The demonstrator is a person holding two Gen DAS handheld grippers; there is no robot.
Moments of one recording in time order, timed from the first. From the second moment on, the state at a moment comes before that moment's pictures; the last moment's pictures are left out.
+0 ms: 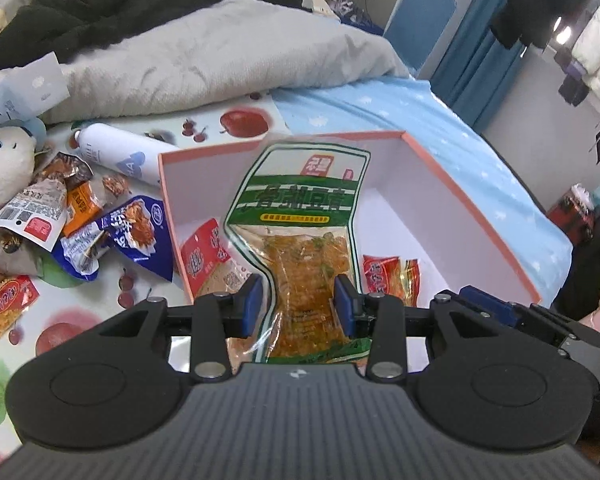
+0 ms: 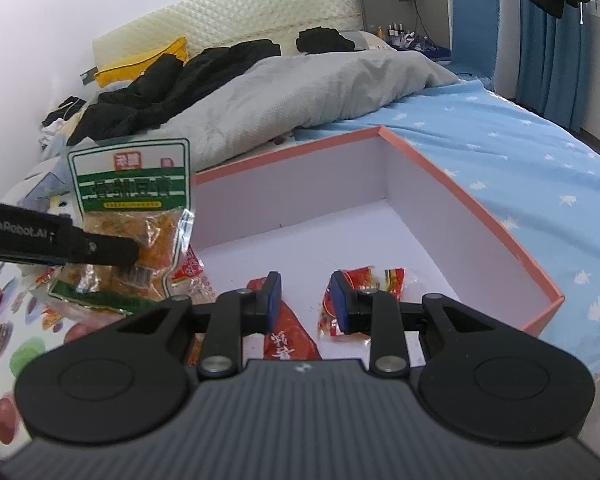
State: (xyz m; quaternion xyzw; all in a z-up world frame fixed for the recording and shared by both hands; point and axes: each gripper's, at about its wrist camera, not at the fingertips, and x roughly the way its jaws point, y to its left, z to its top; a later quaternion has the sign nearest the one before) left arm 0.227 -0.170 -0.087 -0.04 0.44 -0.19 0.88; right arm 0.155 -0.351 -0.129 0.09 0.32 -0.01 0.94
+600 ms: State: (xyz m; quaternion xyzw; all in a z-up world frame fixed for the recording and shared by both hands) left arm 0.202 -0.138 -0.028 -0.03 0.37 -0.19 0.91; right arm 0.149 -0.336 -0.090 0.09 0.28 0.01 0.96
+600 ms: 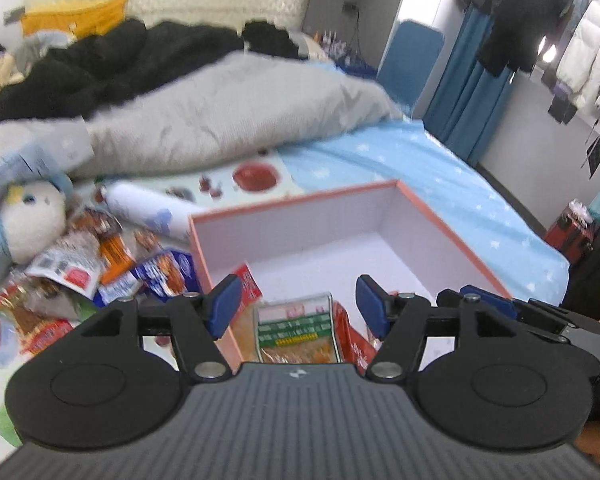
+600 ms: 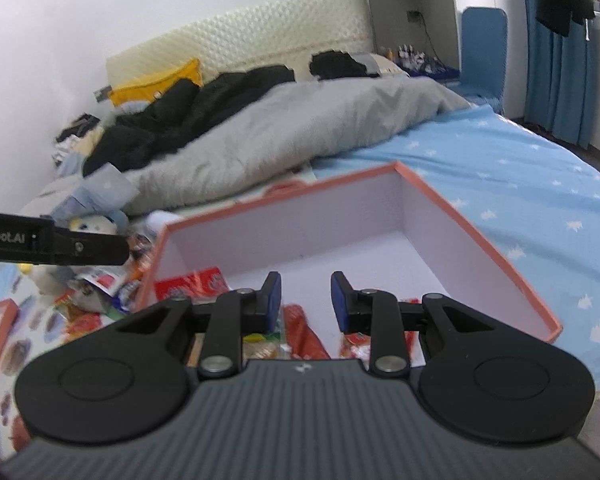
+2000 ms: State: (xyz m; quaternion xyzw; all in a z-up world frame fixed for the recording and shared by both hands) left arm 0.065 0.055 -0.076 -0.09 0.35 -0.06 0.93; right arm 0.074 -0.155 -0.104 0.02 0.31 0.17 0.94
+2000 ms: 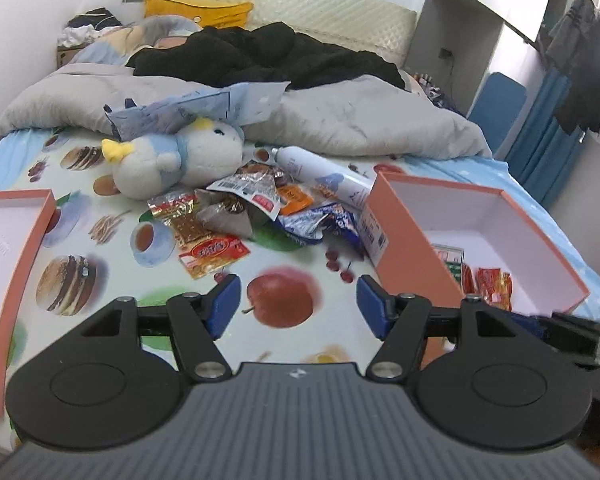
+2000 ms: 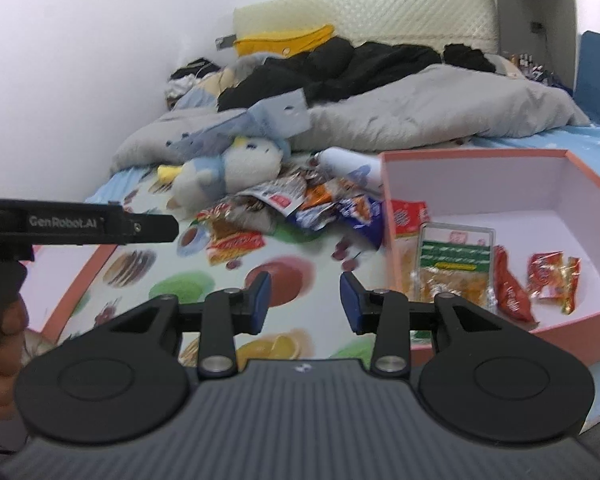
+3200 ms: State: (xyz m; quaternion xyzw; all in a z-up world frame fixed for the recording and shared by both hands) left arm 0.275 0.148 -0.221 -0.18 0.38 -0.07 0.90; right arm 0.235 -0.040 -0.199 -0.23 0.32 0.13 0.91
